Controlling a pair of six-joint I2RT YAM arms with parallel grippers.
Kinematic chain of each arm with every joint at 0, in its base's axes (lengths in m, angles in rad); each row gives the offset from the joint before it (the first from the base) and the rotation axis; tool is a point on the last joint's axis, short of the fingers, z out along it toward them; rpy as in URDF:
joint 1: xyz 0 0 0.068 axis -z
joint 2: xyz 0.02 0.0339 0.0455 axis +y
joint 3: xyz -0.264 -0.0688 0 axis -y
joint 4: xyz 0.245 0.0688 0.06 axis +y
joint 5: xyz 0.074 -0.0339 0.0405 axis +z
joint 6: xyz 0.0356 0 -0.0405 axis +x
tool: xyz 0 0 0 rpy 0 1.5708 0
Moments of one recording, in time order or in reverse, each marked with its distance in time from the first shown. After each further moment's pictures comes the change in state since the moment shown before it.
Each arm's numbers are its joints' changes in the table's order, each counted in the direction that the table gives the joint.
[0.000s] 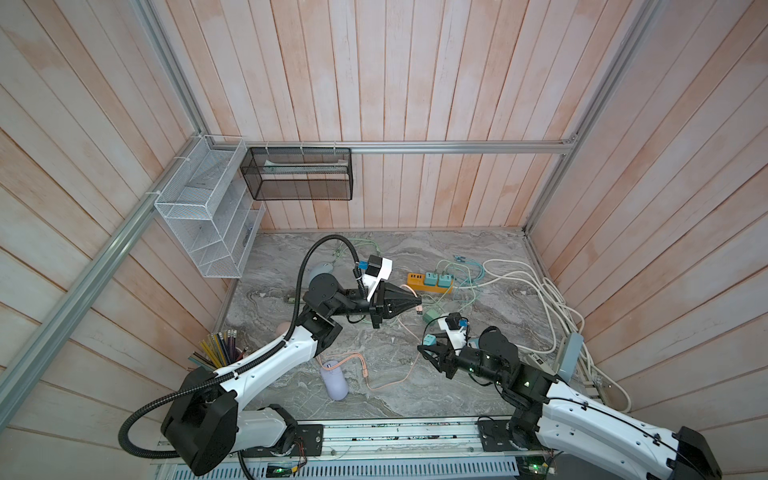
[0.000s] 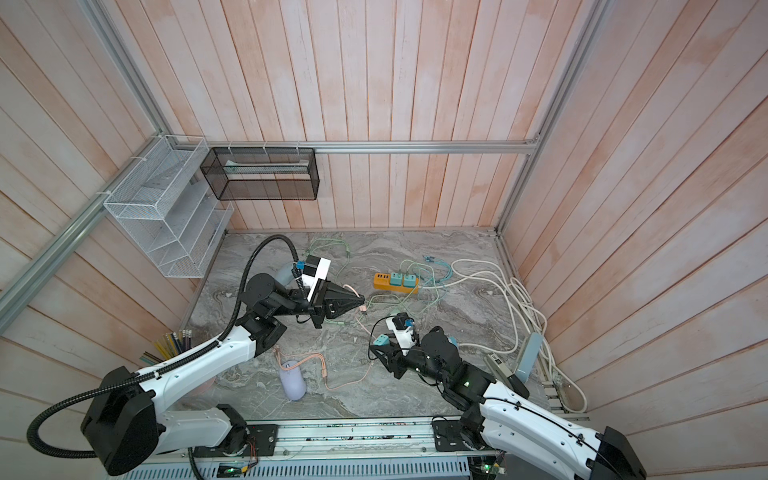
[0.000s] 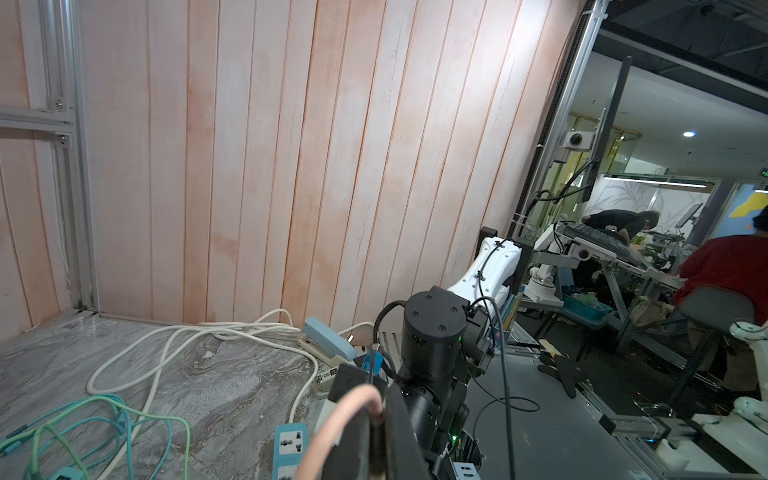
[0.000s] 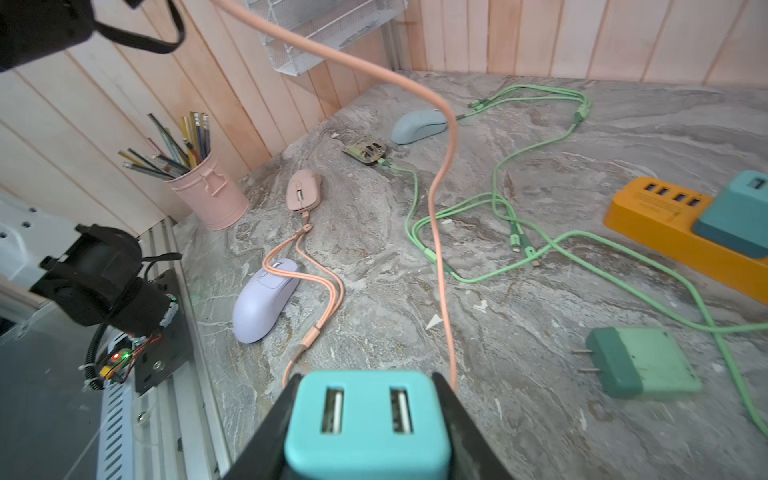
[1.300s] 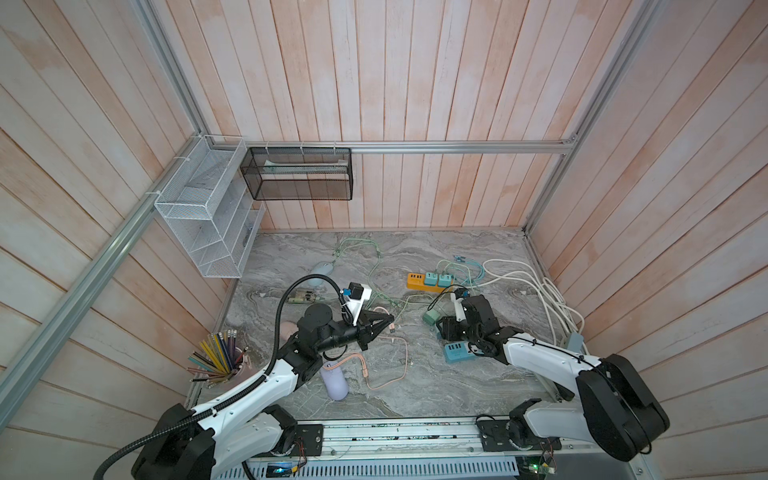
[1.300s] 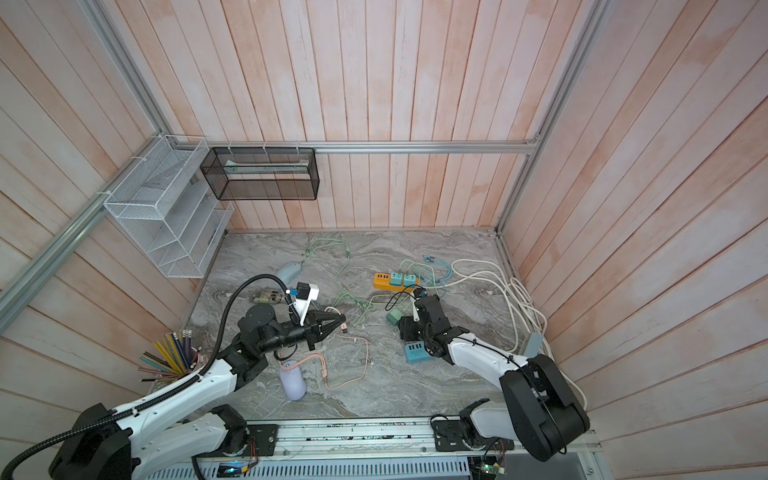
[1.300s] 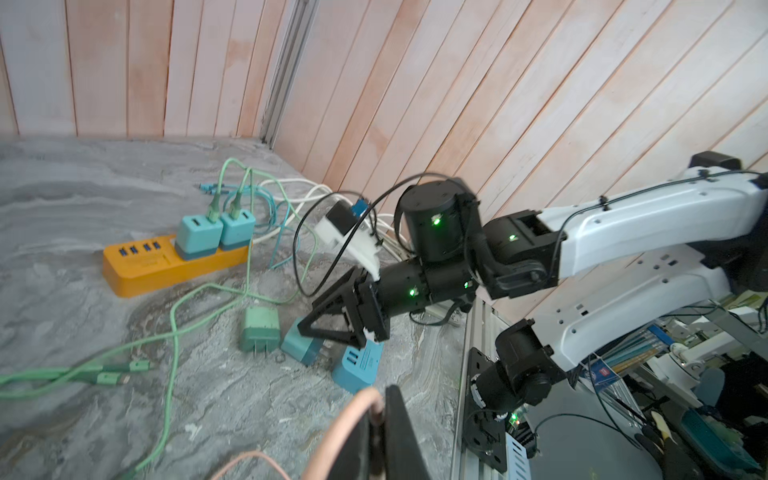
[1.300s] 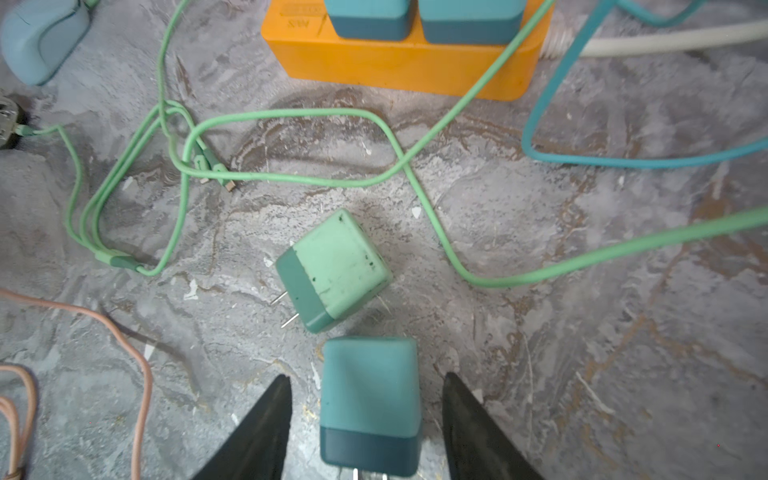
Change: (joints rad) left arm -0.023 -0.218 -0.371 0.268 0.378 -0.037; right arm 0.381 0.562 0.180 0.082 -0.064 0.102
